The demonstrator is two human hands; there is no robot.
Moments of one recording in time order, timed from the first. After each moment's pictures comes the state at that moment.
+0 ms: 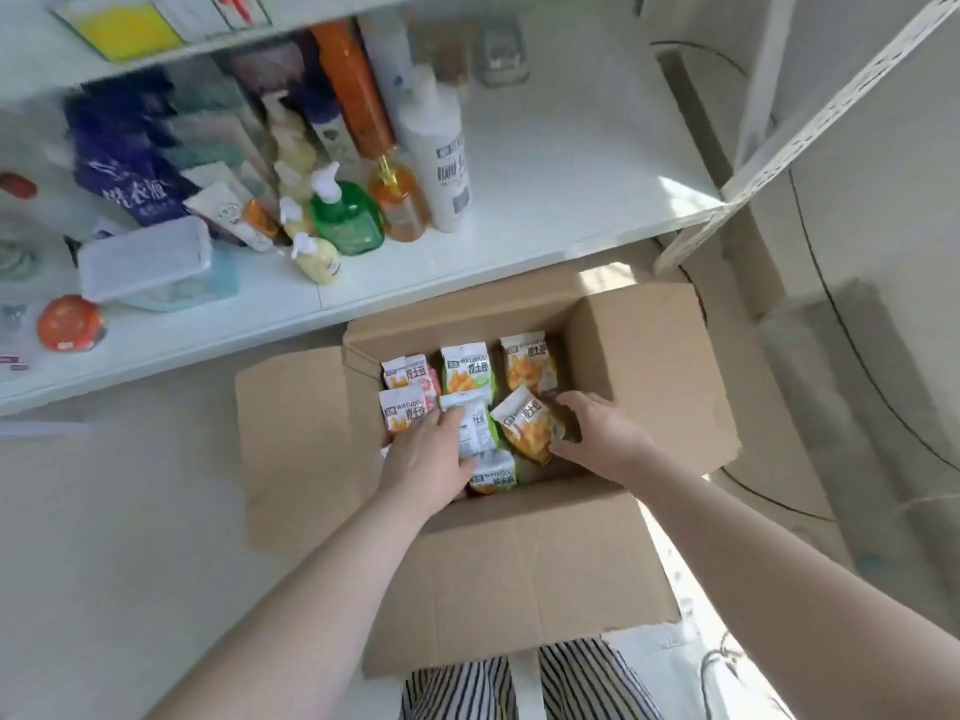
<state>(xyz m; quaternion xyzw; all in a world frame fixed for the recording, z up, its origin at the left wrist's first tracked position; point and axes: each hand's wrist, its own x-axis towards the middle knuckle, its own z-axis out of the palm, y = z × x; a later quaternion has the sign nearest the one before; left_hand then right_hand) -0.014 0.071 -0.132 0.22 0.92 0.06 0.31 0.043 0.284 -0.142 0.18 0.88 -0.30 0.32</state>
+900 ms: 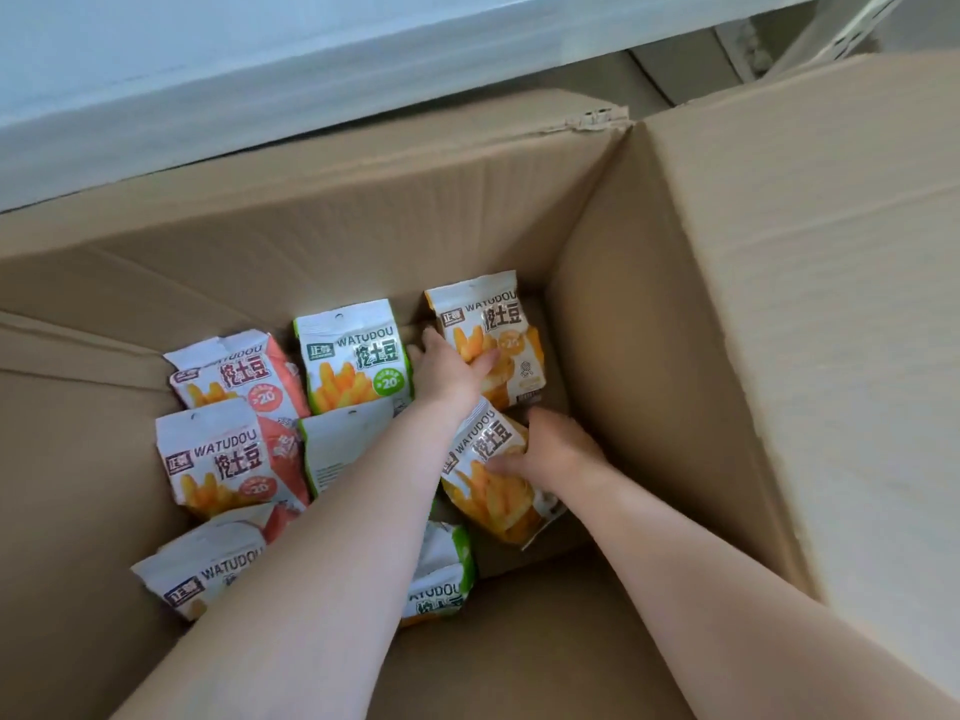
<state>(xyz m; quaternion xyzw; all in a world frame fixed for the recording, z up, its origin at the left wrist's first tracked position) -0.100 0.223 -0.550 -0.10 0.86 0.37 0.34 0.002 0.308 -0.517 0.31 0.82 -0.30 0.39</state>
